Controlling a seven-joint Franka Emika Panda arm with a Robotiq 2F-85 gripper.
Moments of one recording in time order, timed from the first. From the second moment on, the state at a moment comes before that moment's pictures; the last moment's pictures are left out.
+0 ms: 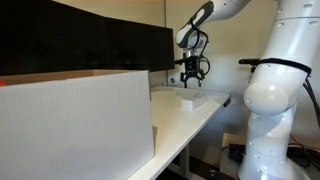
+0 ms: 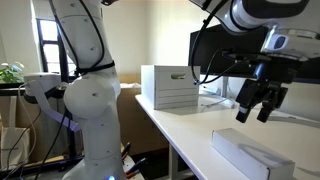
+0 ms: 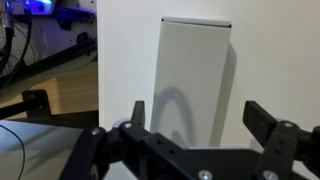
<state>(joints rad) -0.40 -0.18 -0.36 -2.22 -0.02 1.83 1.01</state>
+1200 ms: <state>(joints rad) -0.30 -0.21 -0.26 -2.04 -0.14 1.69 0.32</state>
